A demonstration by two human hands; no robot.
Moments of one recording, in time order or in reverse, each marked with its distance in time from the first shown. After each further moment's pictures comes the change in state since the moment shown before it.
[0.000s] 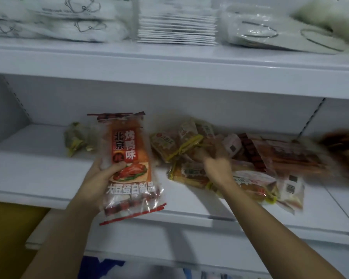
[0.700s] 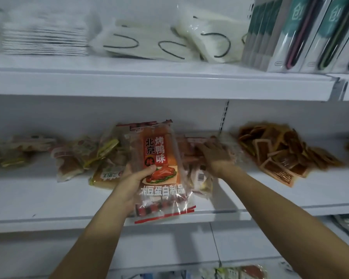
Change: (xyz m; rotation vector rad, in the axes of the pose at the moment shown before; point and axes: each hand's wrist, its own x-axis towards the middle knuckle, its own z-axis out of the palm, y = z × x) left_hand -0.042 -0.123 0.257 0.018 -0.158 -0.232; right_hand 0.056 0.099 -0.257 -1.215 -0.208 -0.163
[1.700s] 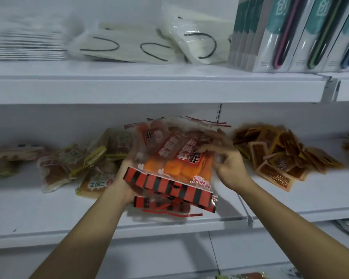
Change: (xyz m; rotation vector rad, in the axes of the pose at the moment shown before) left_hand 0.031 0.019 0.044 -0.032 -0.188 -0.166; right_hand -0.053 0.016 -0.040 1.022 0.606 -0.410
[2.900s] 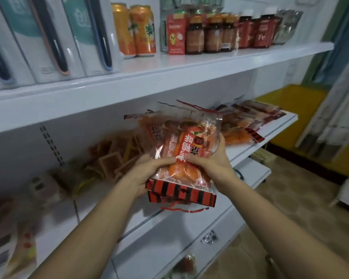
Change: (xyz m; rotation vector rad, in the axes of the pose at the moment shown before) left_hand 0.093 -0.201 0.407 0.511 -0.482 -0.120; right_hand -0.142 0.048 -0.362 0.181 0.629 0.849
